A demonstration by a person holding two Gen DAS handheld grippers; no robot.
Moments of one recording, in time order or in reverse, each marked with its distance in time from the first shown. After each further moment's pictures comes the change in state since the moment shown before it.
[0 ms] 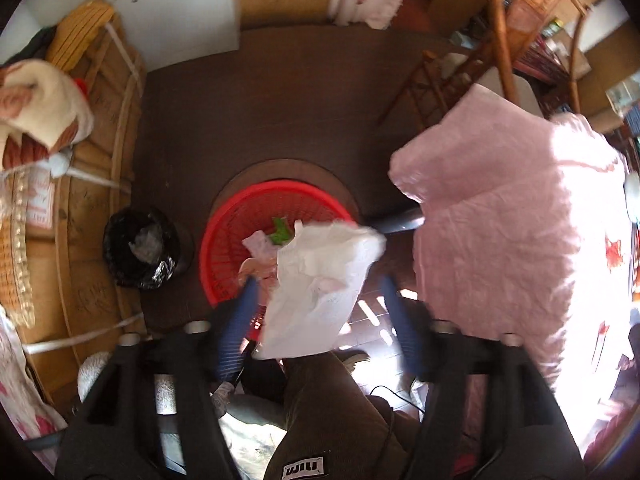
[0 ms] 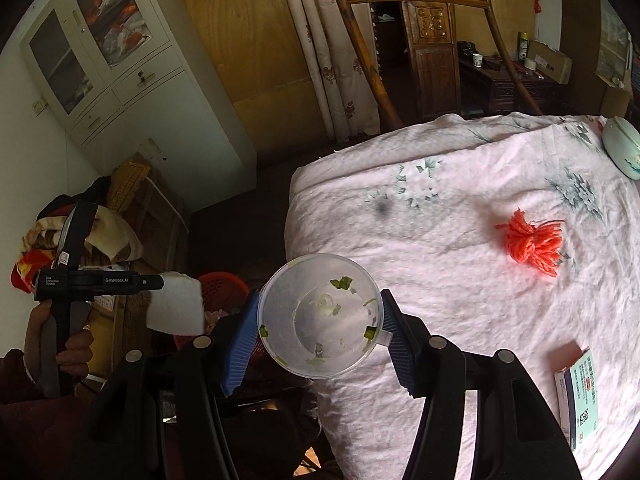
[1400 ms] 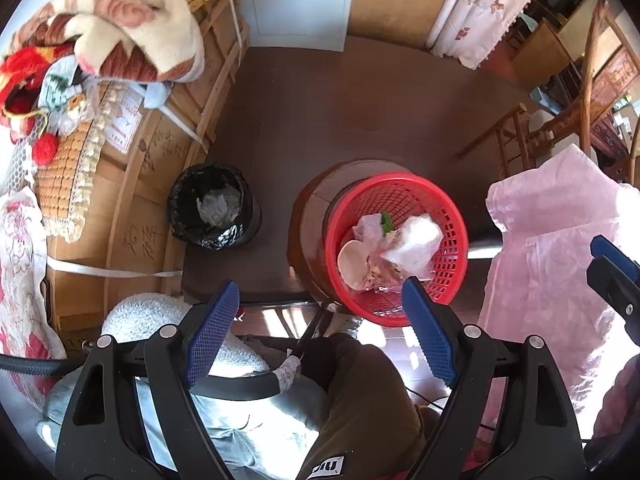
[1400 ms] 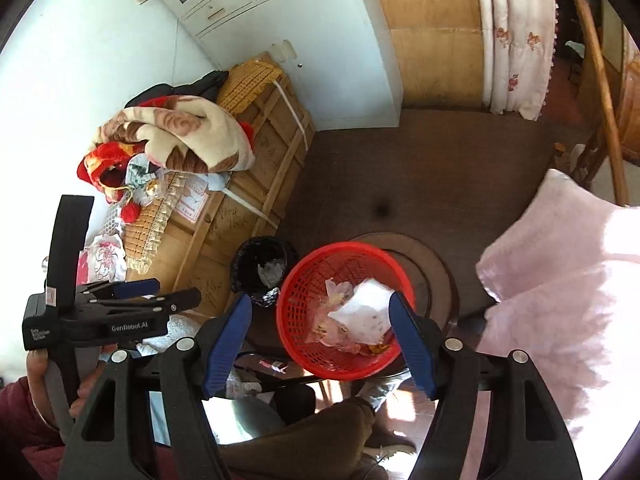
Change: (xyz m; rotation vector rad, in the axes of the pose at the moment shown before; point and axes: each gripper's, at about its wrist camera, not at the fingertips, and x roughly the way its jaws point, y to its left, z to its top) left arm -0.030 0.103 -0.052 -0.245 -0.064 0.155; right arm 0.127 0.183 0.036 -0.334 0.264 0.354
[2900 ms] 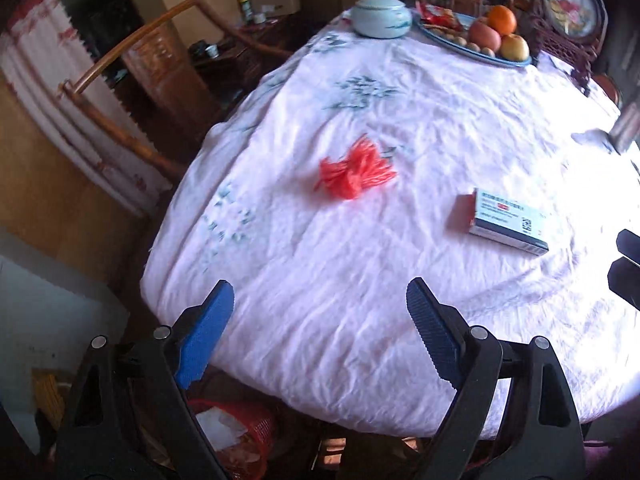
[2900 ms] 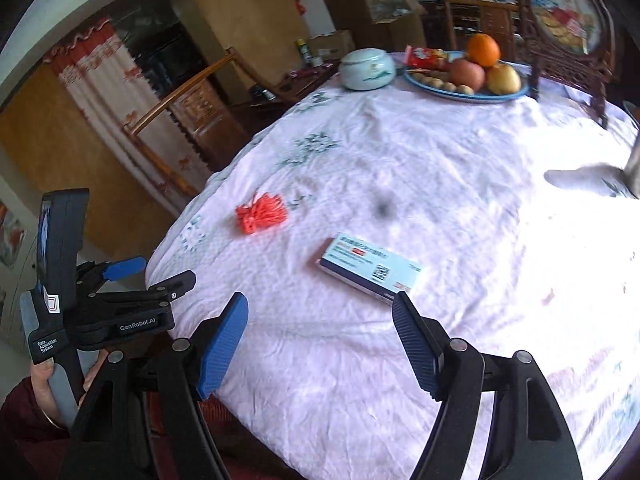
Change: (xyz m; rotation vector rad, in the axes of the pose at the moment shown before) left arm -0.095 -0.425 -0.175 1.353 -0.333 -0.296; right arm -0.287 -0.126 -0.334 1.025 -0.605 -0.650
